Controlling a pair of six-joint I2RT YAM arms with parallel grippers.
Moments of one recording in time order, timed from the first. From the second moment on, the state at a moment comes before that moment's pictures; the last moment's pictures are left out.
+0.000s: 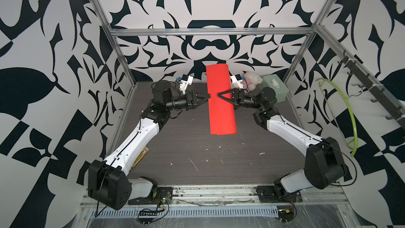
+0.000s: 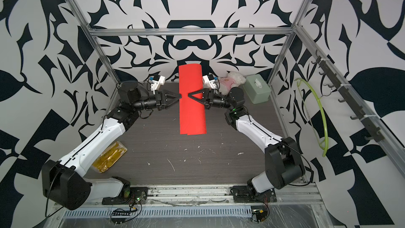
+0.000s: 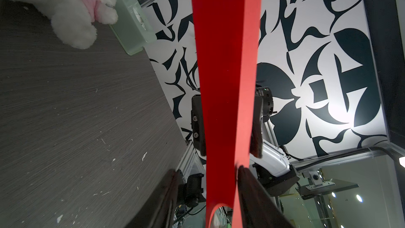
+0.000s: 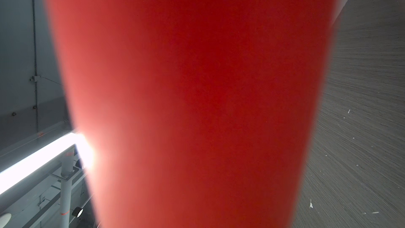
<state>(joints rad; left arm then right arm) -0.39 1.31 1.15 0.06 0.96 -1.02 0.39 1.49 1.03 0.80 -1.11 1.50</state>
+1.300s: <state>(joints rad) -0.42 1.35 1.18 0.20 0.95 -1.10 0.39 1.61 1.11 1.25 -1.04 1.91</state>
